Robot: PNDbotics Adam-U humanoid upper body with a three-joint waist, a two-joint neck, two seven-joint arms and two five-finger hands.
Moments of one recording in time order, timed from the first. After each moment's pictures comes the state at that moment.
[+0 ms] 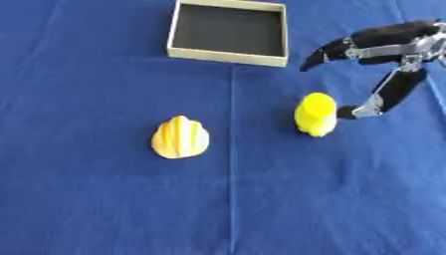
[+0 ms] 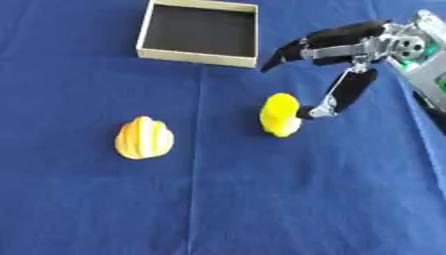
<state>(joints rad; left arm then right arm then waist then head) -0.41 0.39 0.21 -1.98 0.06 -0.17 0.40 -0.76 -0.88 0.35 -1.56 0.28 -0.32 0.78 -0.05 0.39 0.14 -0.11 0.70</state>
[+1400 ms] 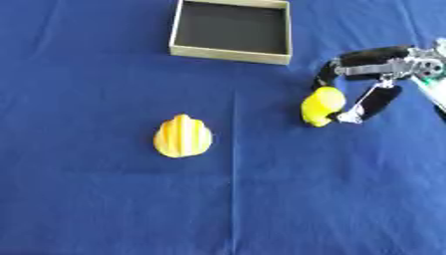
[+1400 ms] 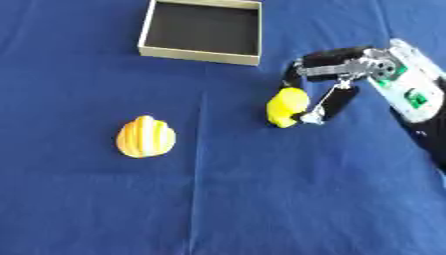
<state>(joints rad) -0.41 0.38 0.21 -1.98 0.07 -0.16 0.39 -0.76 -0.79 0.35 -1.38 0.31 -0.35 0.70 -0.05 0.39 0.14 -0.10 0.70</state>
